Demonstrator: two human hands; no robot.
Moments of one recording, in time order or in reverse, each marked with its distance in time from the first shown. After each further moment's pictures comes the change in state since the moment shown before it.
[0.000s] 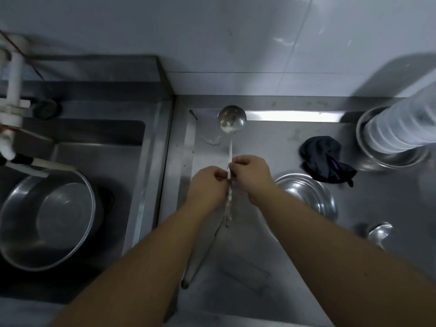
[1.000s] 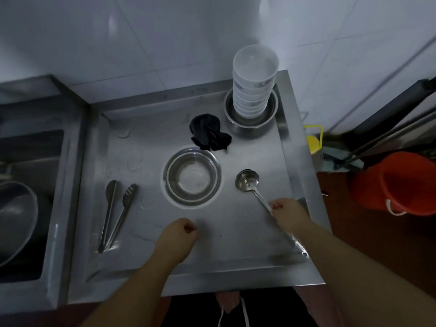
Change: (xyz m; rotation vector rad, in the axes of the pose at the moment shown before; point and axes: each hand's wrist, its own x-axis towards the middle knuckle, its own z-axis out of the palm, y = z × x) left_hand -0.220 0.031 0.223 0.339 -0.153 -0.076; right_hand -0.114 0.262 -0.401 -0.468 0.032 0.130
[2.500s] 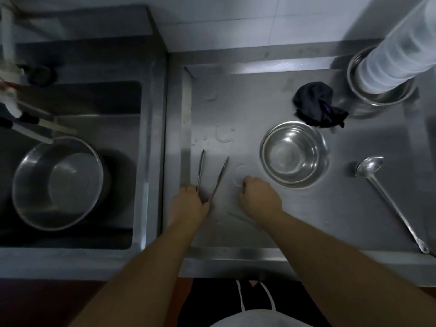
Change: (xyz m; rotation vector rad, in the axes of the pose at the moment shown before) left_hand 0.097 -0.234 -0.141 0.127 0.089 -0.013; right_hand -0.052 -0.281 0.297 -0.492 -0.060 -0.219
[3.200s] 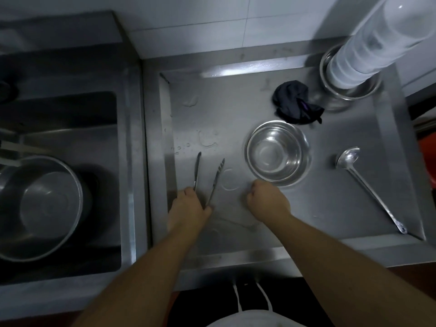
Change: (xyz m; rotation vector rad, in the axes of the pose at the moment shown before) left_hand 0.007 0.030 0.002 0.095 -0.027 0.054; right_hand -0.012 0.030 -0.023 0.079 0.027 0.254
